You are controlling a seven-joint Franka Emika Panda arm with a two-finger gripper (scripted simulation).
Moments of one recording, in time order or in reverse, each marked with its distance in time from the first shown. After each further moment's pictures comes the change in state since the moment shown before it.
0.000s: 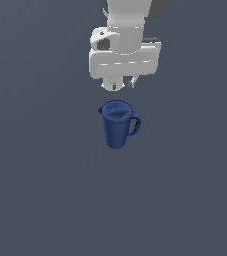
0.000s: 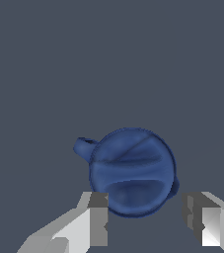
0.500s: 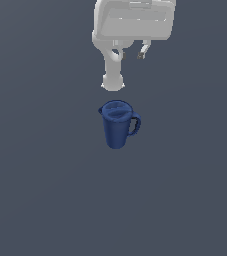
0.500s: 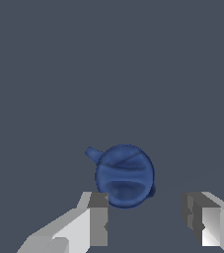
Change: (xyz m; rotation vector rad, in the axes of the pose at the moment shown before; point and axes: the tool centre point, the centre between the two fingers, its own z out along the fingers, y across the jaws) arm 0.005 -0.021 -0.090 -0.072 0.139 -0.168
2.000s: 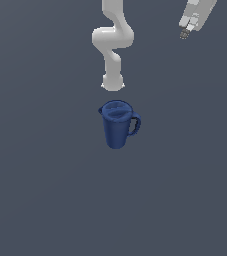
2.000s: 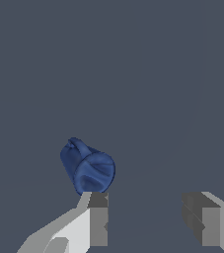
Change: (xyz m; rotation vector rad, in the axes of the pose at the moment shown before) arm 0.039 -0.118 -0.063 -0.445 -0.088 -0.600
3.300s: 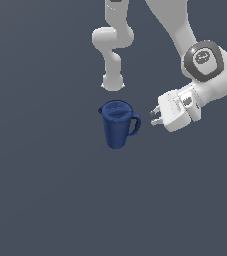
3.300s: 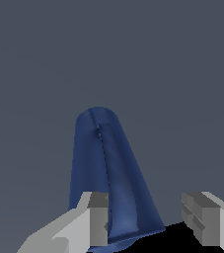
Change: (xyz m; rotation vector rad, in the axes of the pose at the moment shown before) arm 0.040 -0.112 0.253 0.145 -0.493 -0.579
